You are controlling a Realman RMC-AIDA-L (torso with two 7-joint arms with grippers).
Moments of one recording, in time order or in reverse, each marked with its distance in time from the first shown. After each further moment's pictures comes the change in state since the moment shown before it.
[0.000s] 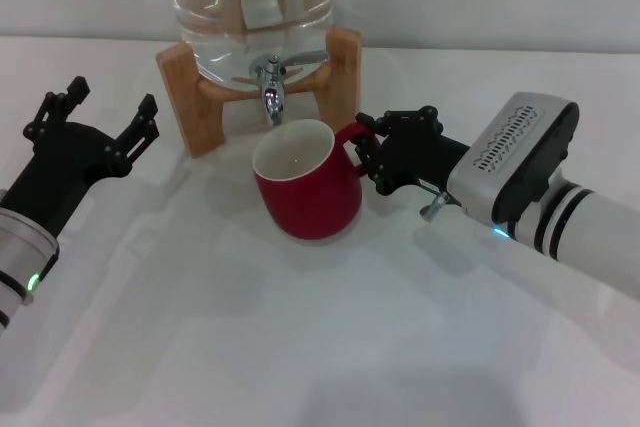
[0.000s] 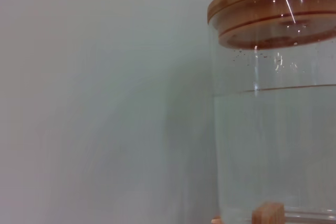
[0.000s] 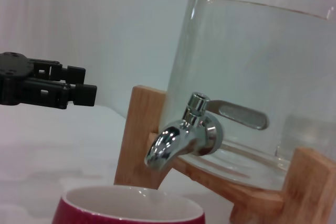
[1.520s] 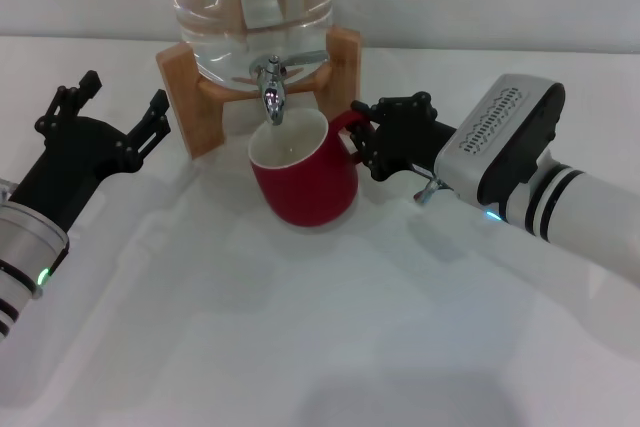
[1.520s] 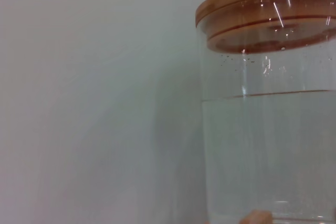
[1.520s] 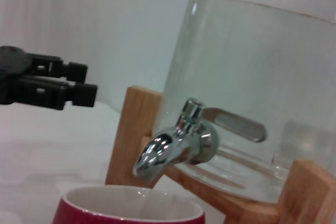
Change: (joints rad) left arm -0.014 -0.005 0.009 0.001 0.002 0.000 0.002; right arm 0.040 0.000 0.016 -0.007 0.002 0.042 -0.007
